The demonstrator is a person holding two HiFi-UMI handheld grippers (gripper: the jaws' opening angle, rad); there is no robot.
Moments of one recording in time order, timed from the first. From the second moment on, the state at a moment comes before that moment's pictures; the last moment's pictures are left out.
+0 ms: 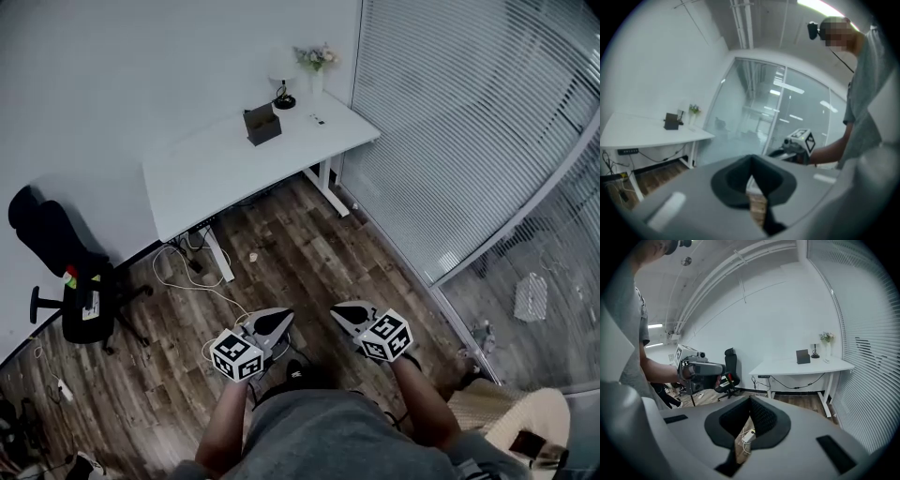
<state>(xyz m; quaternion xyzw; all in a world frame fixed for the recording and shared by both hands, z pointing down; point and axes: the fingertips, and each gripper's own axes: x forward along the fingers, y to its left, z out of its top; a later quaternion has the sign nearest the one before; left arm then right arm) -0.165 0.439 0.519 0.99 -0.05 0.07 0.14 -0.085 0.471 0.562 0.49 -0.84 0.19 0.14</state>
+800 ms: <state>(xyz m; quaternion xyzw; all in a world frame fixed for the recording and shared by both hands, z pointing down) -0.185 0.341 0.523 0.98 -0.01 0.09 0.15 -0.095 0.386 0.582 0.52 -0.81 0.21 0.14</state>
